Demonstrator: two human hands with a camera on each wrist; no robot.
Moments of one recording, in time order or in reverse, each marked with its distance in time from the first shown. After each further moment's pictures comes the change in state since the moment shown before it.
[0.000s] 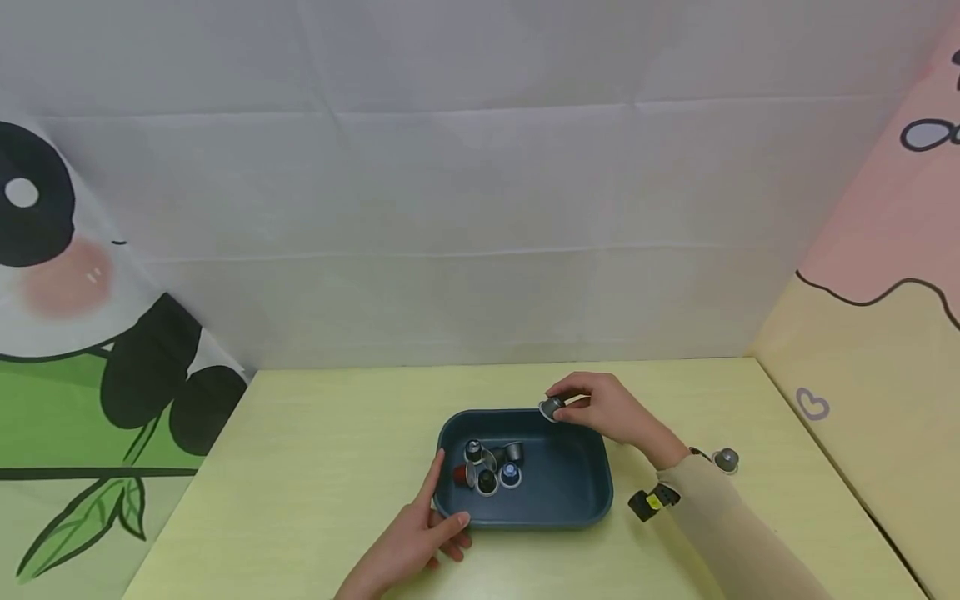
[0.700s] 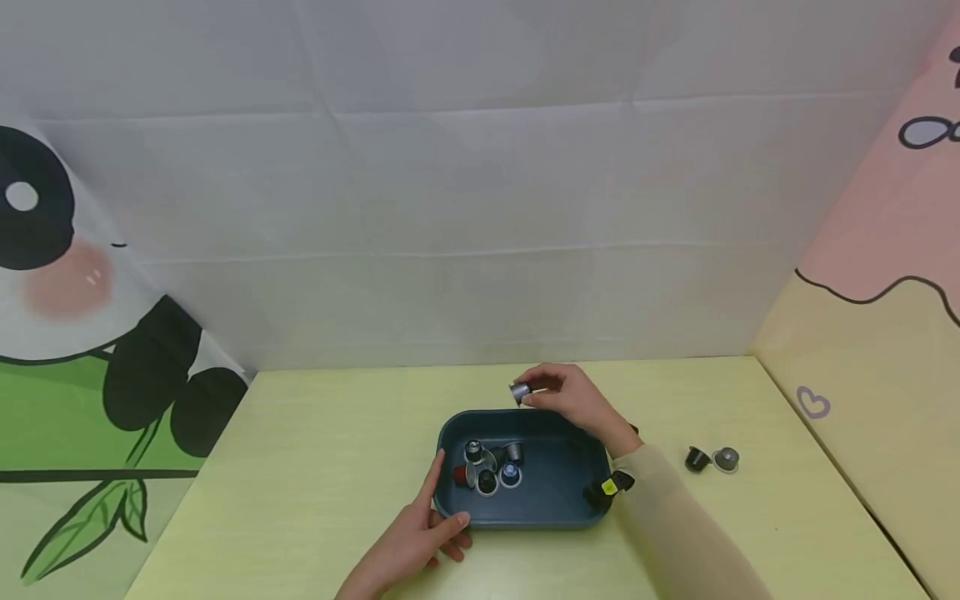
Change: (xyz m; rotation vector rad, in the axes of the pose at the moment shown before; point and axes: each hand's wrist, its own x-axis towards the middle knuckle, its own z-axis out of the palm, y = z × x) left_hand -0.001 0.002 -0.001 0.010 -0.002 -0.002; right_hand 0.035 -0.008 0.031 0.323 0.054 0.029
